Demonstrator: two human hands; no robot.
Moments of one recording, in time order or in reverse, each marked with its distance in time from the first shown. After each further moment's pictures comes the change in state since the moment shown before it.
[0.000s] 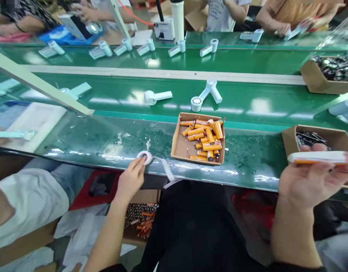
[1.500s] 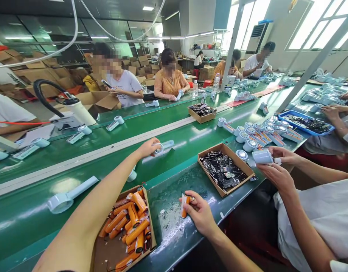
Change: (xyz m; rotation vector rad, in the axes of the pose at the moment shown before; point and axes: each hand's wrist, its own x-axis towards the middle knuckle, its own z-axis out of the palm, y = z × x) left_hand 0.456 0.258 0.235 -0.008 -0.679 0.395; right_hand -0.010 0.090 -0.045 -0.069 -0.040 0.092
